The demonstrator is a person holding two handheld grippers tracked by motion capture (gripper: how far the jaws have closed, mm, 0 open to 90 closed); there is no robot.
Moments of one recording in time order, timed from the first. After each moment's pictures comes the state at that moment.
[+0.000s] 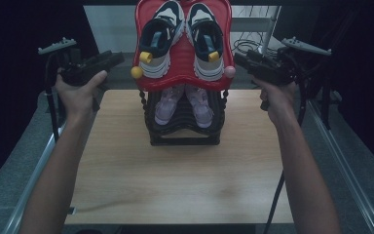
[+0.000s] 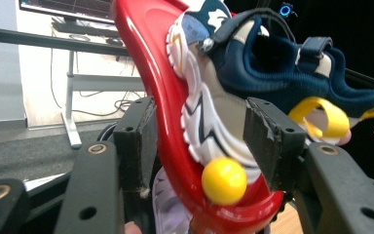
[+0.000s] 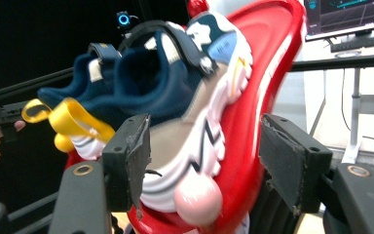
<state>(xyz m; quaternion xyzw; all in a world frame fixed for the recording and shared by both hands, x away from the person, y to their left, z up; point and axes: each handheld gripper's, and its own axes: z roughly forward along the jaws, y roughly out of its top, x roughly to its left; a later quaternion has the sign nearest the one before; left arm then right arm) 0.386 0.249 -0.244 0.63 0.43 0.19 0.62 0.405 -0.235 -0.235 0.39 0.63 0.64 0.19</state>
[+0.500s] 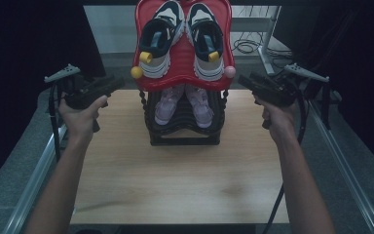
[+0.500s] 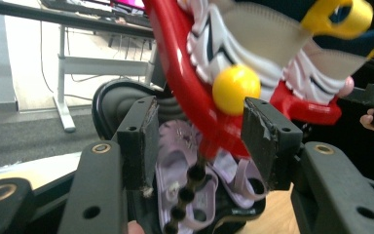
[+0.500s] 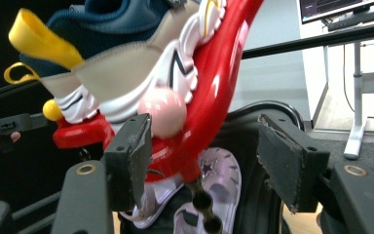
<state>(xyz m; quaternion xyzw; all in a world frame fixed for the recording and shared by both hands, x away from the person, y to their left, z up) 0.366 0.257 -0.296 0.64 0.43 0.17 0.61 0.393 -0.256 -0.291 0.41 0.62 0.65 0.16</state>
